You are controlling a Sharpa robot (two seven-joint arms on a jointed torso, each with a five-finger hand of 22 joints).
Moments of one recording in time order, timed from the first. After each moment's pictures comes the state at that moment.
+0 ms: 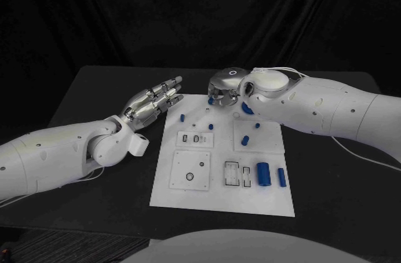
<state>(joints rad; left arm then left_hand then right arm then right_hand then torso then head) 1.19 -0.88 -0.21 1.41 -0.14 0.12 0.68 1.31 0.28 -0.10 0.14 0.57 0.21 0.03 0.06 0.03 0.00 0.02 0.05 0.01 0.00 0.04 0.00 0.00 0.17 0.00 0.18 0.00 0.00 1.36 -0.37 -0.21 1.02 -1.68 -0.20 0.05 1.36 -0.06 0.37 0.03 0.22 0.98 0.15 0.06 0.18 1.13 0.10 0.07 0.07 1.33 0.01 0.70 0.56 0.17 1.14 0.11 0.69 0.69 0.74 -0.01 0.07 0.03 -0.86</state>
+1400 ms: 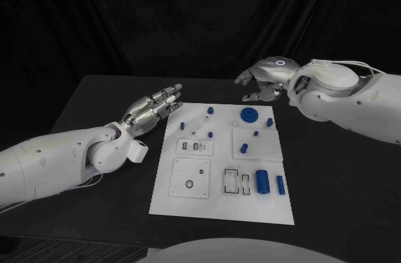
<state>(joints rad) 1.19 -0.90 -0.21 1.42 -0.15 0.12 0.68 1.31 0.29 -0.09 0.14 0.57 0.22 0.04 0.06 0.03 0.00 0.02 0.05 0.01 0.00 0.05 0.00 0.00 0.17 0.00 0.18 0.00 0.00 1.48 -0.76 -0.21 1.41 -1.68 -0.24 0.00 1.30 -0.07 0.21 0.10 0.07 0.70 0.09 0.07 0.07 0.88 0.11 0.11 0.08 1.35 -0.01 0.78 0.64 0.17 1.17 0.10 0.64 0.74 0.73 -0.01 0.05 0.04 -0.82</state>
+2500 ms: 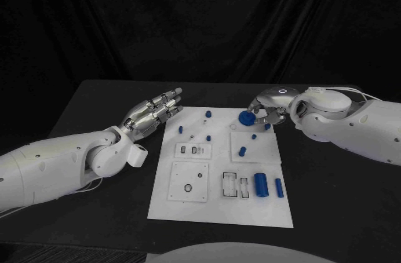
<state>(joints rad) 1.19 -0.90 -0.21 1.43 -0.15 0.13 0.68 1.31 0.29 -0.08 0.14 0.57 0.22 0.04 0.06 0.03 0.00 0.02 0.05 0.01 0.00 0.06 0.00 0.00 0.17 0.00 0.18 0.00 0.00 1.37 -0.75 -0.21 1.32 -1.68 -0.16 -0.01 1.38 -0.04 0.22 0.05 0.25 0.80 0.11 0.07 0.07 0.96 0.10 0.21 0.10 1.25 0.00 0.76 0.61 0.17 1.12 0.11 0.63 0.79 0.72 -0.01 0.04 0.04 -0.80</state>
